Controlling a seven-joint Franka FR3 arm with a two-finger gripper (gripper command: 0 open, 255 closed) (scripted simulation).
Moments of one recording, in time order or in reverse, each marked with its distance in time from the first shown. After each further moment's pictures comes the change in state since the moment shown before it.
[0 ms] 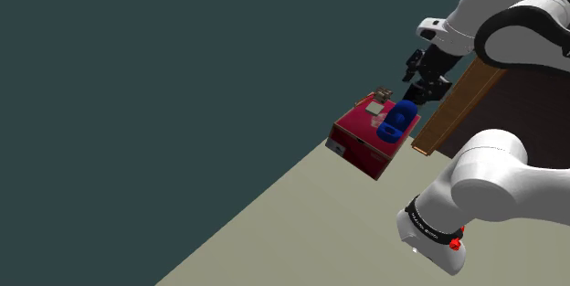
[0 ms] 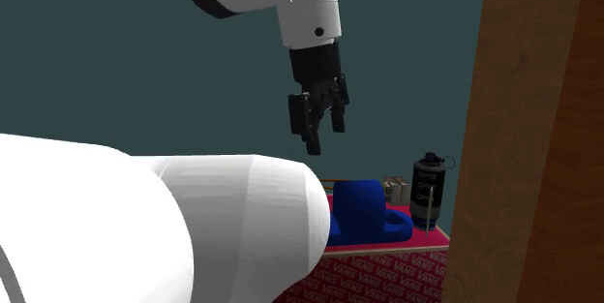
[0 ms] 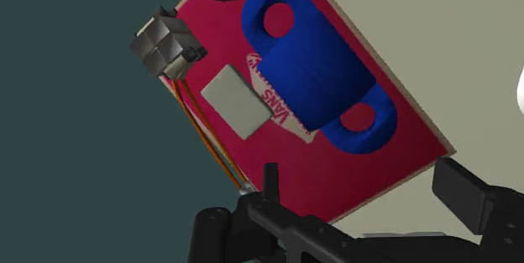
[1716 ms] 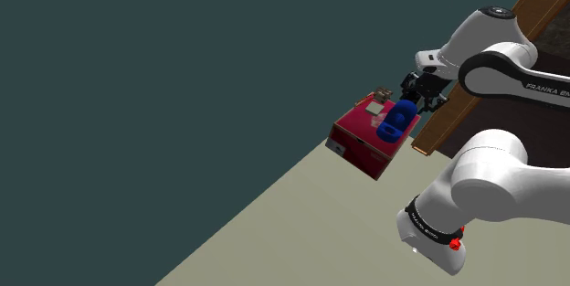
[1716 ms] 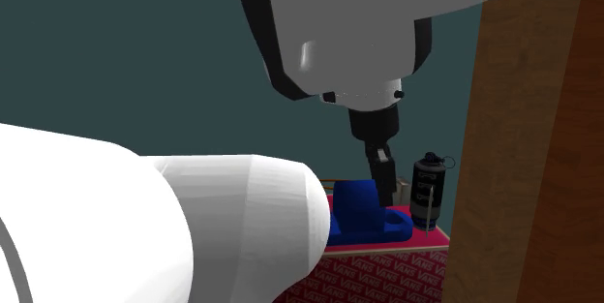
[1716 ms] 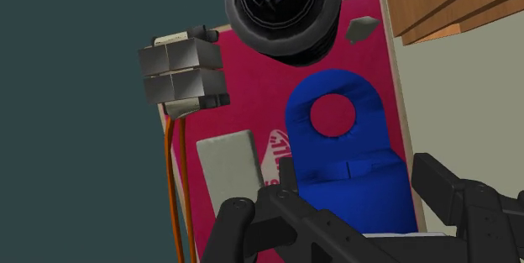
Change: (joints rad) arm -0.003 0.019 -0.438 -0.082 -0.433 0.199 -0.525
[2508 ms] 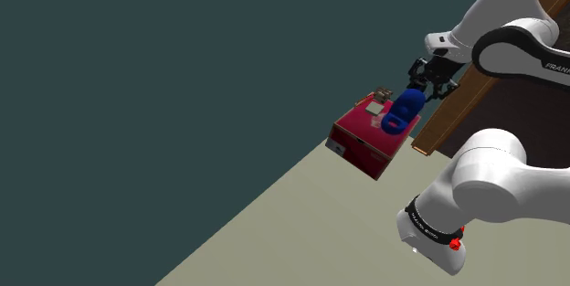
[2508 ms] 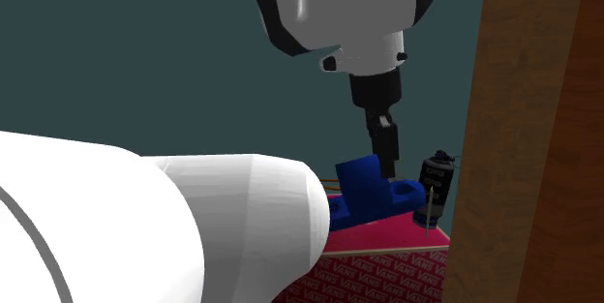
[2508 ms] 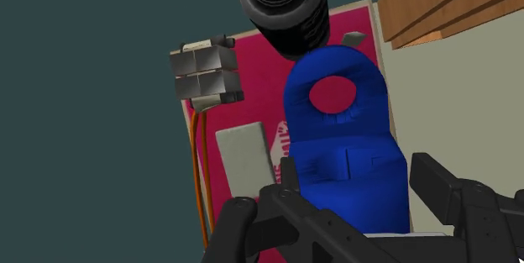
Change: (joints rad) arm 0.035 -0.019 0.109 0.100 0.113 -0.119 -0.026
